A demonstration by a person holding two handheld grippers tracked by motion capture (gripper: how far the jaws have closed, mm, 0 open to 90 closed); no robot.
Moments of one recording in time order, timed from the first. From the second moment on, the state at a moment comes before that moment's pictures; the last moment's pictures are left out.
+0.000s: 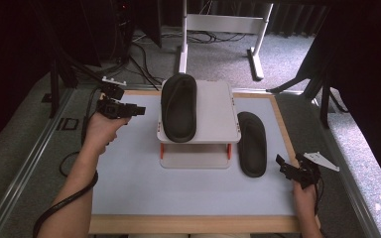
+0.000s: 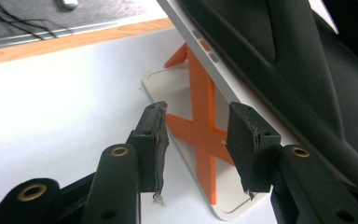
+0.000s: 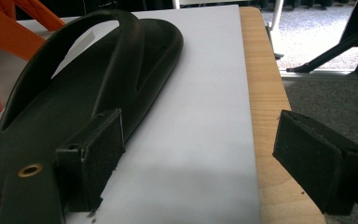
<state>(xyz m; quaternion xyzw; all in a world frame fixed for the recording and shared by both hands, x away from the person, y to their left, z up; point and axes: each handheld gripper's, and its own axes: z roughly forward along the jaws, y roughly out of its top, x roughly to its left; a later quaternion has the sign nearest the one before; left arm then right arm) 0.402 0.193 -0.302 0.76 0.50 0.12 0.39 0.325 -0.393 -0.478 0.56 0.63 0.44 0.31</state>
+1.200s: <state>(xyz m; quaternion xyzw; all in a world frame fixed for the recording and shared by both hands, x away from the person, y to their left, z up) 0.324 0.253 -0.415 0.71 0.49 0.22 0.45 0.325 -0.393 -0.478 0.56 0.63 0.44 0.30</state>
